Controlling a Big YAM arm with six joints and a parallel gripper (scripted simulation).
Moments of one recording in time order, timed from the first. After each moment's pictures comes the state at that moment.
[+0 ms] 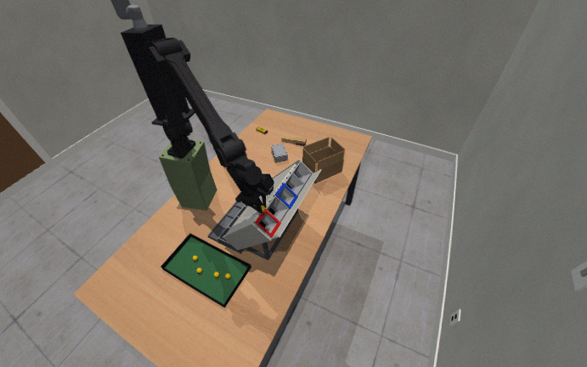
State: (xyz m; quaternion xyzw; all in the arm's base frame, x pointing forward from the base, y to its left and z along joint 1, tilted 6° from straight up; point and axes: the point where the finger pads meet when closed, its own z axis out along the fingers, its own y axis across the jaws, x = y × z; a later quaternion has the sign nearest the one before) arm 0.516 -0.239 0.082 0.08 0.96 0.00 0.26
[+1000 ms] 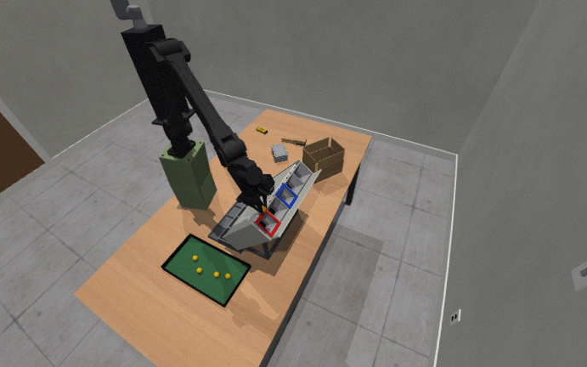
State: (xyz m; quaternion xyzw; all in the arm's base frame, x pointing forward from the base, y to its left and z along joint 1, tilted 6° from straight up) arm 0.520 -0.240 0.082 0.08 0.96 -0.01 0.26
